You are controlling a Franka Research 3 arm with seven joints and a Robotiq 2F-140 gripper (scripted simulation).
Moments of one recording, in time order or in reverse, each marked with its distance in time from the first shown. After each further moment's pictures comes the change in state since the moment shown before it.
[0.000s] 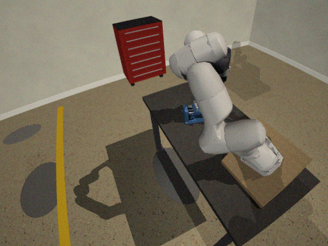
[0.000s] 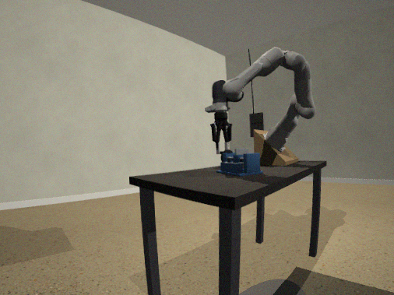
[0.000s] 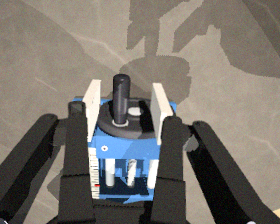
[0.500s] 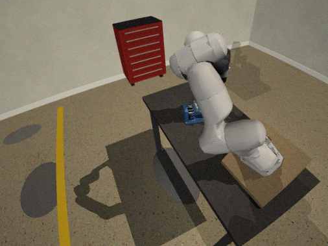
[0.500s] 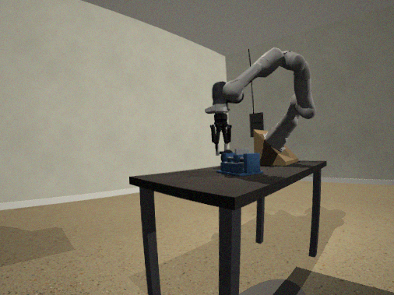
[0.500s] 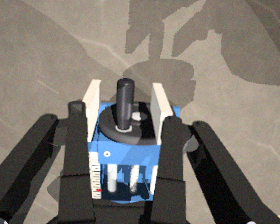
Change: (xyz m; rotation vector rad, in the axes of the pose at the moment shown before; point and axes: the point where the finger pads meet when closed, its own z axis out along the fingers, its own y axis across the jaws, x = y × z) arm 0.001 -0.004 0.007 0.010 0.008 -0.007
